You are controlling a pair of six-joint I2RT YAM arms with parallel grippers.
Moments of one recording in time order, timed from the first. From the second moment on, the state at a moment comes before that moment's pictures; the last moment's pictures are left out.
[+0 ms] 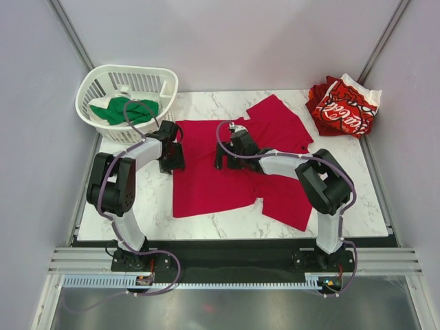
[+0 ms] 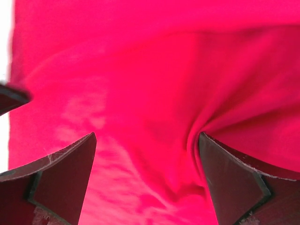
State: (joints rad) left arm -0.24 1.81 1.15 -0.56 -0.06 -0.42; right arm 0.65 1.94 1.17 0.02 -0.02 0.54
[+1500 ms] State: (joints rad) left arm -0.49 1.23 0.77 -0.59 -0.13 -0.52; right arm 0.19 1.99 1.33 -0.29 0.07 0.40
